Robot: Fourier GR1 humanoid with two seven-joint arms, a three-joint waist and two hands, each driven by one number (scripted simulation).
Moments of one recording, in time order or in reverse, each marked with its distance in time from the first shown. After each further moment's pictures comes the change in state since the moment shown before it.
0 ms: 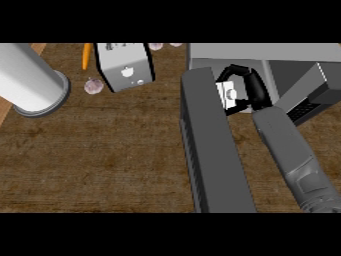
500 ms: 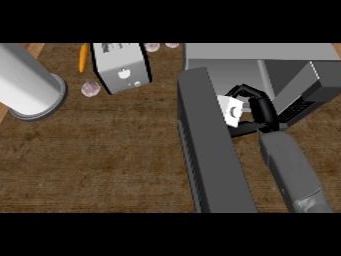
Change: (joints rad) left arm 0.028 -0.010 -0.019 -0.019 -0.016 0.023 -0.011; right arm 0.228 0.026 -0.012 -0.203 -0.130 0.187 -0.079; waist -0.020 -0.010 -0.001
